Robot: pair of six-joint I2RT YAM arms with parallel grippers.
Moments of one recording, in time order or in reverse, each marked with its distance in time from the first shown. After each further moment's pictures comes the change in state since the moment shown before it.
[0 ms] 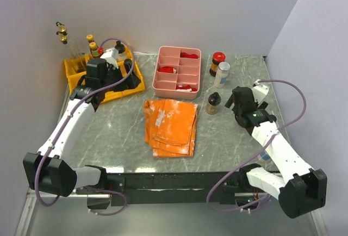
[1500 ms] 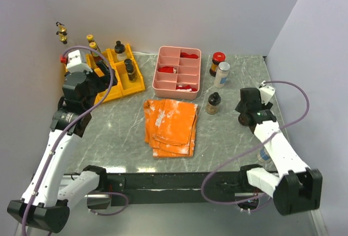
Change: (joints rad) left arm -0.010 -0.332 -0.085 0.071 -0.448 -0.031; right arm -0.177 0.051 -0.042 0.039 -0.026 -0.109
